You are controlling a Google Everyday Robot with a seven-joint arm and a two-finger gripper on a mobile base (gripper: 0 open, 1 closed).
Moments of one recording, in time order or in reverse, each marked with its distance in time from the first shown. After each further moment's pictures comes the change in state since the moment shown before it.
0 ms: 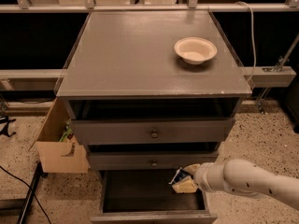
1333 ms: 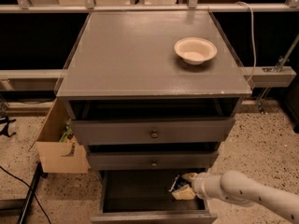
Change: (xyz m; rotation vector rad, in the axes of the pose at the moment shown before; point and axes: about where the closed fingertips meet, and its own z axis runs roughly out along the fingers) arm 0.061 -0.015 0.075 -0.053 -0.055 -0.044
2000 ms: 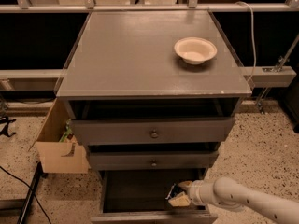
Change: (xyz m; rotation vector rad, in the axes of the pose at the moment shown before) arm 0.054 0.003 0.060 -0.053 0.015 0.042
